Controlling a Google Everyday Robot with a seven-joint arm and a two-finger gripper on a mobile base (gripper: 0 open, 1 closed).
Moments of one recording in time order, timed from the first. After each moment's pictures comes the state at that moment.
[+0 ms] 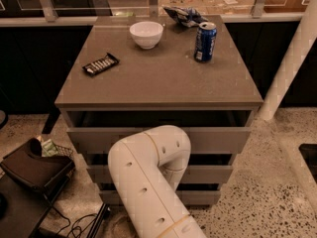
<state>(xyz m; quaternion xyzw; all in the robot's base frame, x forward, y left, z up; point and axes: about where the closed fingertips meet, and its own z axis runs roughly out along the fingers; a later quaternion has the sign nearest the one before) 0.487 -0.017 0.121 -0.73 0.67 -0.07 0.12</state>
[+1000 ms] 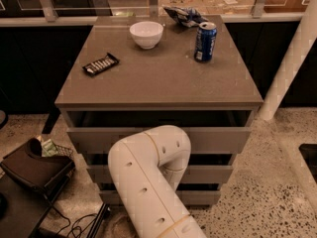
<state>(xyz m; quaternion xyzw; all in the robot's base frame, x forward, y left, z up) 0.487 -0.017 0.121 -0.73 0.67 -0.07 0.12</state>
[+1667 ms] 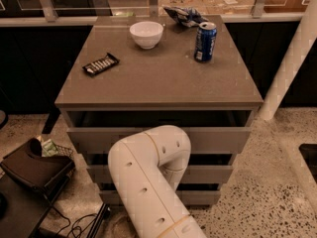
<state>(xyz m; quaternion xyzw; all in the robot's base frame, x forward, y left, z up) 0.487 -0.017 0.121 -0.73 0.67 -0.07 0.12</state>
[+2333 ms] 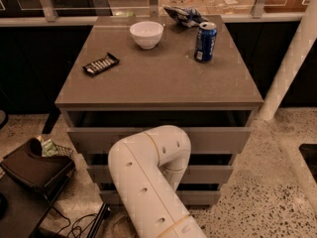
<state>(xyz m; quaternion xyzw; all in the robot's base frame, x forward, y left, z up) 0.487 -0.017 0.121 -0.73 0.67 -0.07 0.12</state>
